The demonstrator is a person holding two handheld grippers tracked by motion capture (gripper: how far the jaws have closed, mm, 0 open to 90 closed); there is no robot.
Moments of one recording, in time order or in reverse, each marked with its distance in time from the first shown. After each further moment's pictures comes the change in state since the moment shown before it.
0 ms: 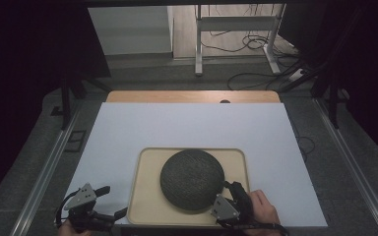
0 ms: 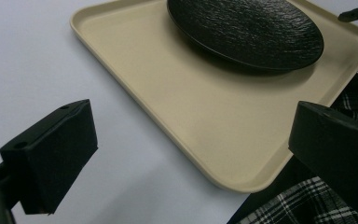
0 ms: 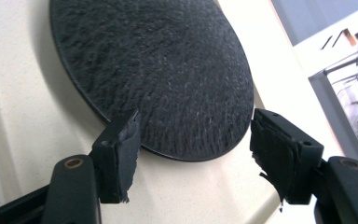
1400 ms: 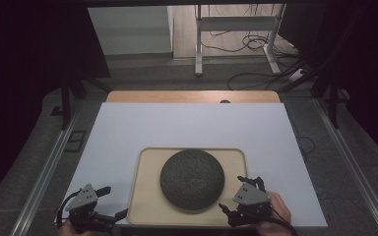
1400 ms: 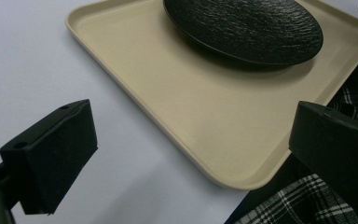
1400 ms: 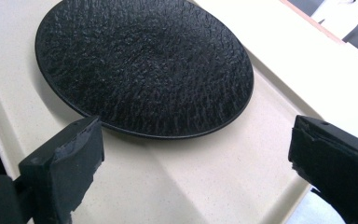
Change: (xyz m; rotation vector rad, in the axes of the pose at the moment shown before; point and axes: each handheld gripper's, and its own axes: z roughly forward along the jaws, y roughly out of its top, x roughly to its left) left arm -0.002 0.000 0.001 0.008 0.000 0.020; right arm -0.024 -0.040 -0.008 -0.105 0.096 0.393
